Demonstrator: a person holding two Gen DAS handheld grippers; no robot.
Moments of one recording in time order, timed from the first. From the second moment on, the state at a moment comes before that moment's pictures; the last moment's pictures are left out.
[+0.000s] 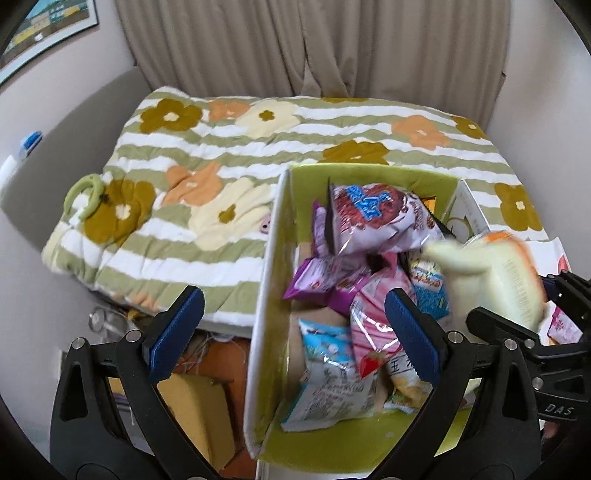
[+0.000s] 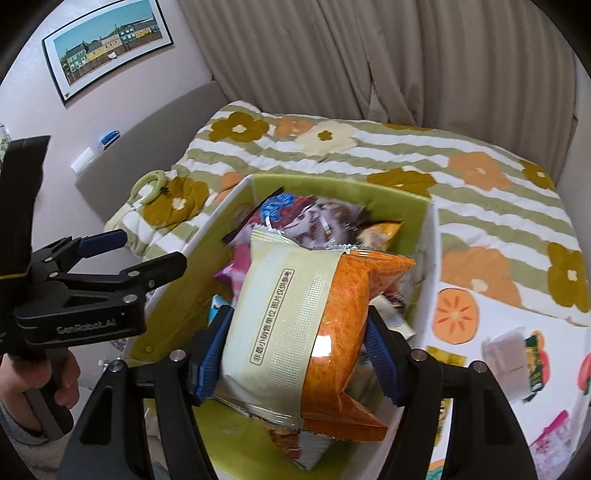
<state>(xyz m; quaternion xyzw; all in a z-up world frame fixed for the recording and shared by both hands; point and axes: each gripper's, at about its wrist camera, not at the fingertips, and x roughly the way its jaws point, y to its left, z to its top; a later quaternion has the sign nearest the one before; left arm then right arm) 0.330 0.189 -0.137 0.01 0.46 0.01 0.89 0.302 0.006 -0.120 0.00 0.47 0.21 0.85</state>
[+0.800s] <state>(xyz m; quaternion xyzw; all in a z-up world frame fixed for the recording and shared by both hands) 0.300 0.178 -0.129 0.00 0.45 -0.03 0.89 0.255 -0.014 -0.103 0.02 0.44 0.17 0.88</state>
